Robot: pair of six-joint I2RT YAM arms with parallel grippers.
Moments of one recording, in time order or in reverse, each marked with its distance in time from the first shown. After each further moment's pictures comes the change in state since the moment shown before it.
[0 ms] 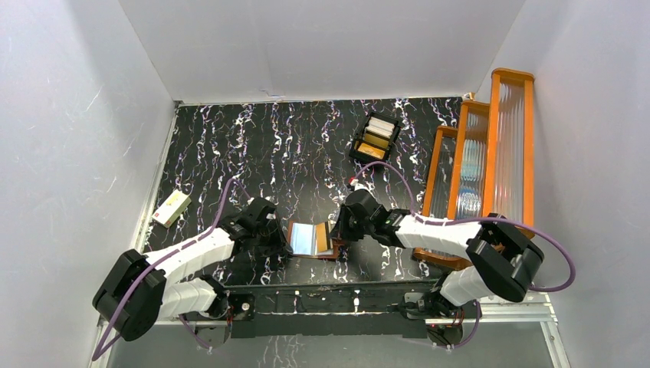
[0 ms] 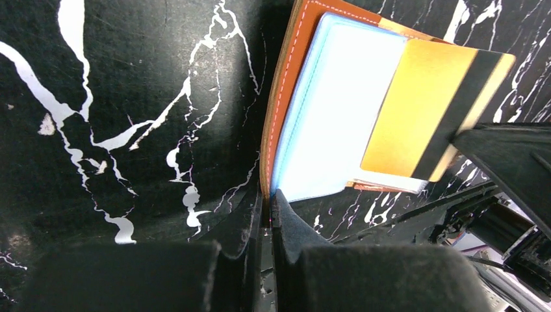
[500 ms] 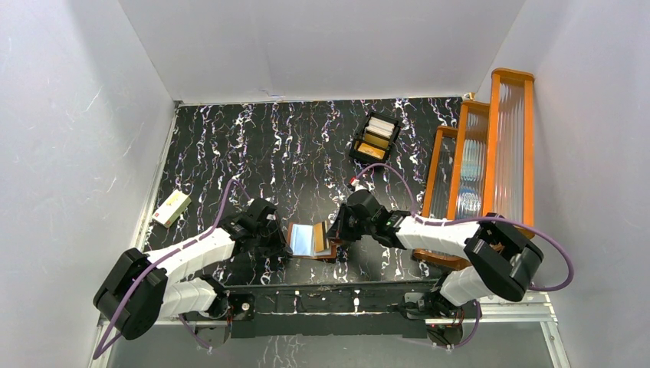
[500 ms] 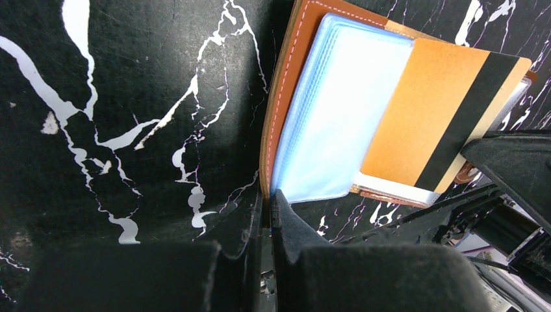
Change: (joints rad) left arm 0.000 0.015 -0.009 0.001 0.001 0.000; right arm -0.006 -0.014 -0.039 0.100 -0.053 0.061
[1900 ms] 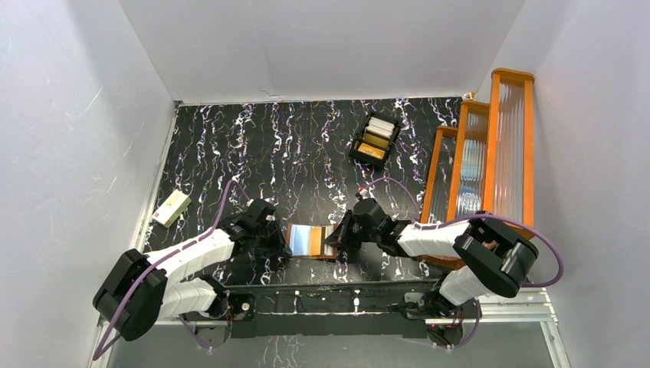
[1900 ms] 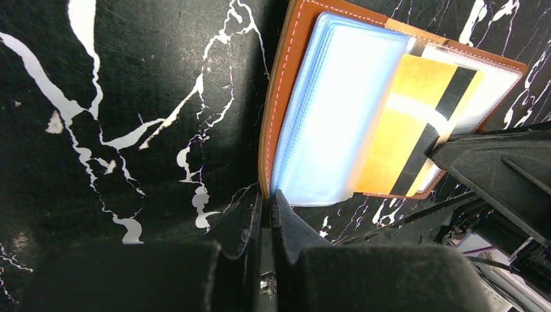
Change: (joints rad) left arm 0.002 -0.007 -0.013 0.008 0.002 0.001; right arm -0.006 0.040 -0.142 0.226 -0.065 0.225
